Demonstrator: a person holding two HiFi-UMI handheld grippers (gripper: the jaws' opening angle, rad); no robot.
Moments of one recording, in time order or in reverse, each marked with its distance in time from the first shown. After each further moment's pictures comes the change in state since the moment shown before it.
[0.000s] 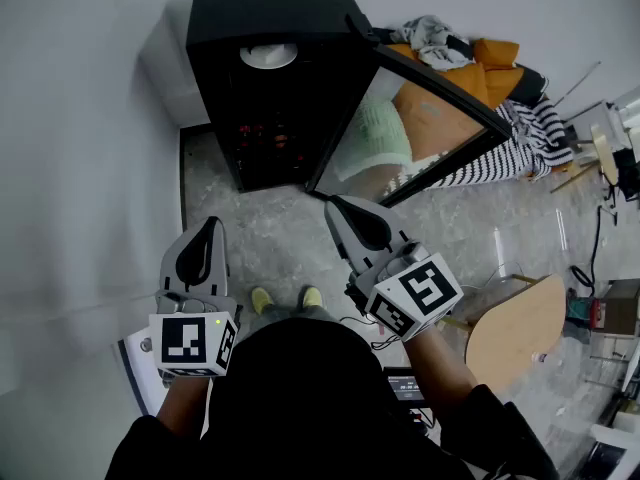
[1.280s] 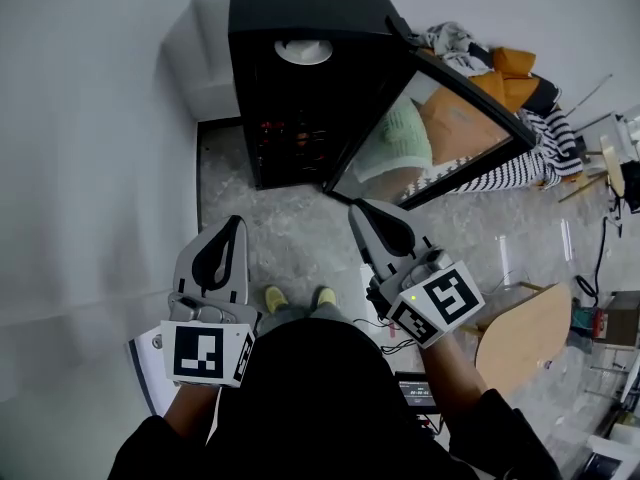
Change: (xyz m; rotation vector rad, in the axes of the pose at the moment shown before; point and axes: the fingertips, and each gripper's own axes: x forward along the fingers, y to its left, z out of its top) left arm -0.030 0.026 0.010 0.004 -0.050 -0.038; right arm 0.018 0.040 -0.006 -0.039 0.000 0.003
